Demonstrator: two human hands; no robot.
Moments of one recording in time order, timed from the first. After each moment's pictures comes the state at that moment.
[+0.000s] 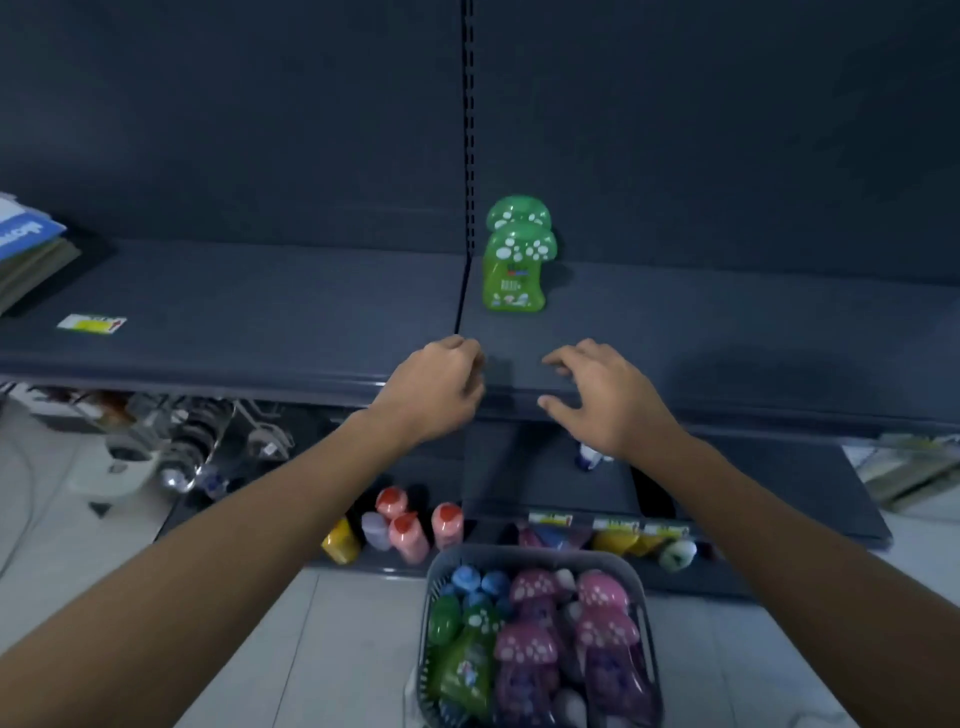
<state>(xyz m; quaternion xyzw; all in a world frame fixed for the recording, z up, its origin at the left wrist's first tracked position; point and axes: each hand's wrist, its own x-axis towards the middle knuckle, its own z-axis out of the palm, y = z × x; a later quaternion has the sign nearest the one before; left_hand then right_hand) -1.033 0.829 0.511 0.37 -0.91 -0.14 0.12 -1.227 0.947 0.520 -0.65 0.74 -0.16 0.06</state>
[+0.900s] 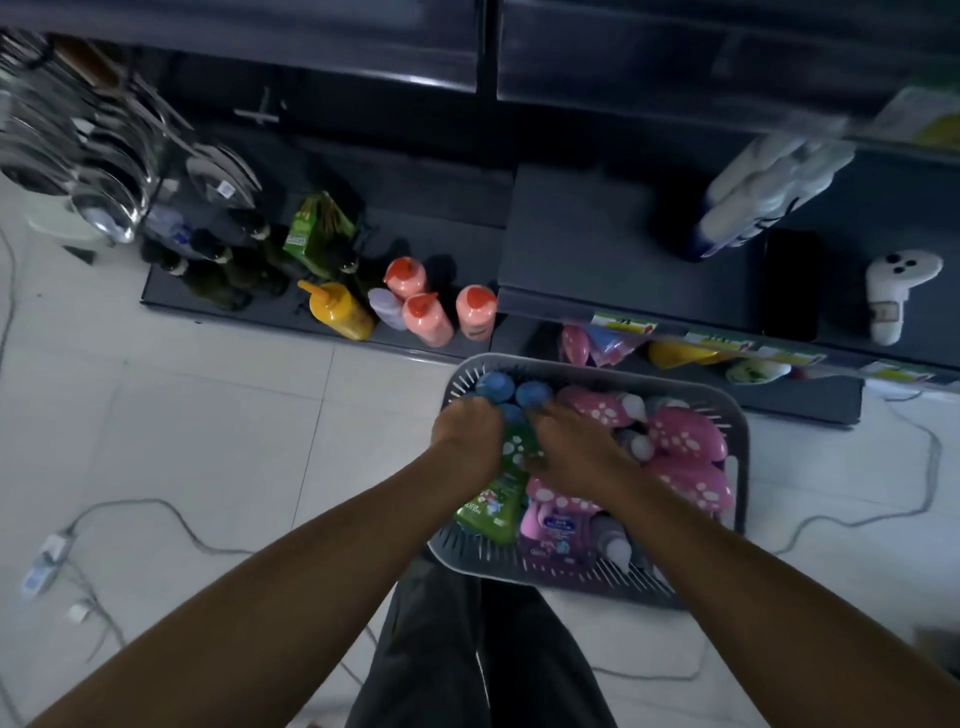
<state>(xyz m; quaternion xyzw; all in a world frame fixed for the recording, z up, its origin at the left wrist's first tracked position) -1.004 0.938 0.163 0.43 -0.82 -0.18 -0.33 -1.138 0.998 0.159 -0.63 0.66 0.08 0.40</state>
